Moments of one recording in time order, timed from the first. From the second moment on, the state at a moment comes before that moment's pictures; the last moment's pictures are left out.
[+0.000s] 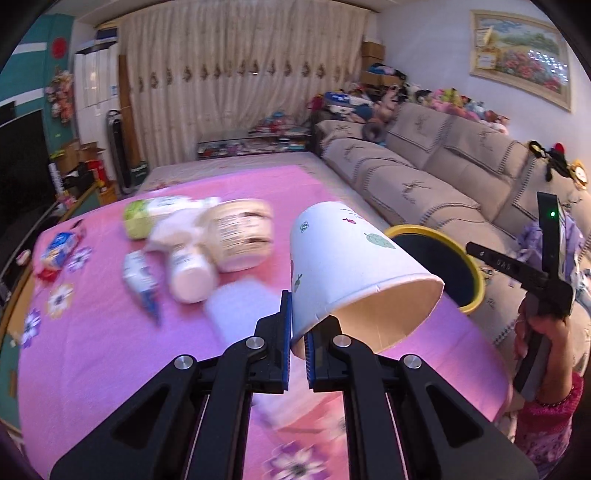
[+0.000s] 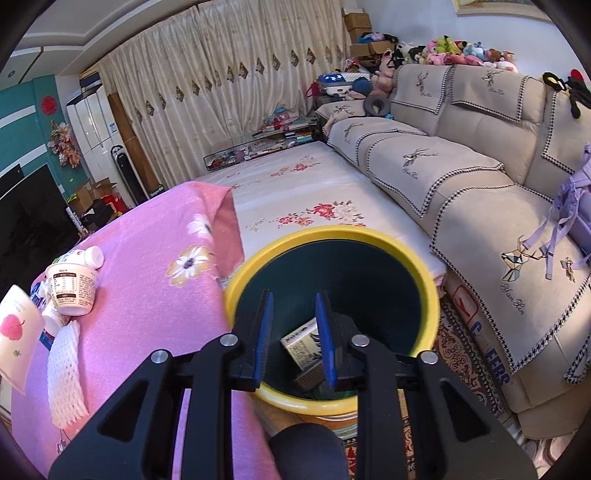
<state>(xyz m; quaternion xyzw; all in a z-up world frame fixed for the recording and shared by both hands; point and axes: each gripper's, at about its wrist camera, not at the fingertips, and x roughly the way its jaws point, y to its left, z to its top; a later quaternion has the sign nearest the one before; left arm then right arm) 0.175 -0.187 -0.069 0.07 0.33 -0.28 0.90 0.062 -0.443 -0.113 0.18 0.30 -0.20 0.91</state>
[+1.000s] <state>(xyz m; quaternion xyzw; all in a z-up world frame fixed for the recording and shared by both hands) 0.234 -0.450 -0.118 0.11 0.39 -0.34 0.85 -0.002 -0.530 -0.129 0.22 0.30 -0.27 0.89</state>
